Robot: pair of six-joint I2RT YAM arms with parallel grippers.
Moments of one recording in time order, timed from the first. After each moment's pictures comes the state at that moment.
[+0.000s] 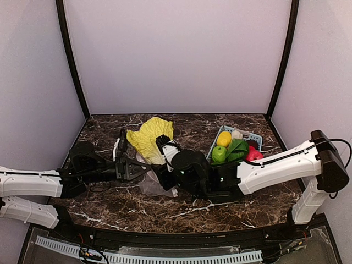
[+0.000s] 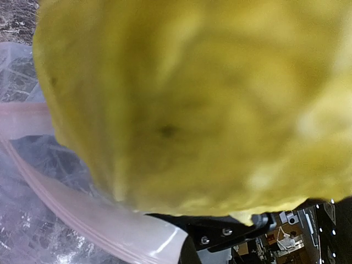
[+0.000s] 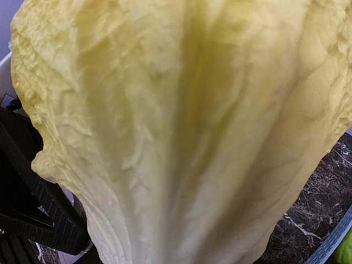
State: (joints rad) left arm -0.80 1.06 0.40 0.55 0.51 -0.96; right arm 1.35 1.70 1.13 0.19 0.59 0.25
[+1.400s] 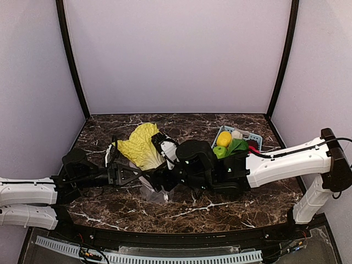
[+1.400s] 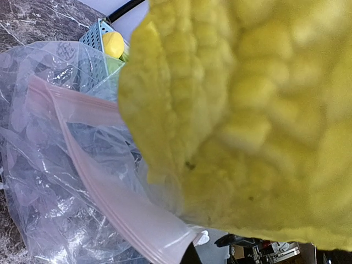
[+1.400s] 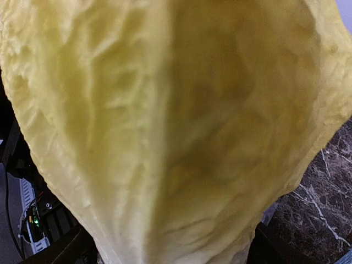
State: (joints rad) left arm -0.74 0.93 0.28 0.55 0.54 -0.99; right arm 1.34 1.64 1.17 0.06 0.31 0.29
